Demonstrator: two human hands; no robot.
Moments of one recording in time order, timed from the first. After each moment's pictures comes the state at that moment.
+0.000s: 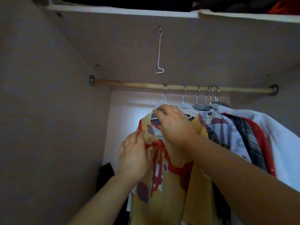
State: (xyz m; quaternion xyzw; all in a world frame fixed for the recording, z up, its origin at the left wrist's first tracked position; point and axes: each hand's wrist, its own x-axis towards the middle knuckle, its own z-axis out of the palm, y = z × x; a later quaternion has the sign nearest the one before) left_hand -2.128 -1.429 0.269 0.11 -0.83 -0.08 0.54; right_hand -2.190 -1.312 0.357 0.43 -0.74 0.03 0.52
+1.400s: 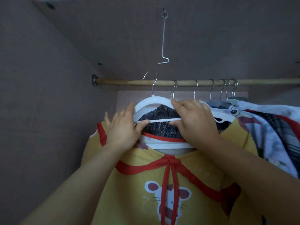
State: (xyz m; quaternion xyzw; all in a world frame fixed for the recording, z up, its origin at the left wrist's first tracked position) left_hand -2.134 -1.484 0.337 0.17 -0.79 0.00 0.58; right_hand -2.228 -1.308 0.357 0.41 -0.62 0.14 0.65
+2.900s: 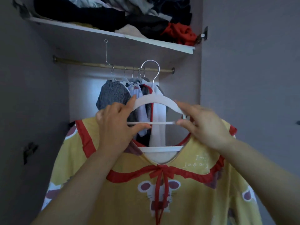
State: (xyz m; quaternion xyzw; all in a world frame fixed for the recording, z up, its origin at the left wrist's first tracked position) left_hand -1.809 -1.199 0.221 -0.11 -0.76 -0.09 0.63; right_hand -1.830 -0.957 0.240 0.34 -0.81 0.17 0.45
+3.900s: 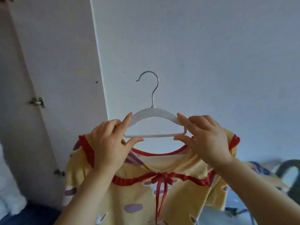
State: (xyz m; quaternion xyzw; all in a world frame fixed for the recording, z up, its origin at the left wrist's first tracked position) left_hand -1.580 -0.951 0.099 -0.52 -0.61 -0.37 0.47; right_hand -1.369 -0.803 0.104 -0.16 -0.82 -0.19 0.52
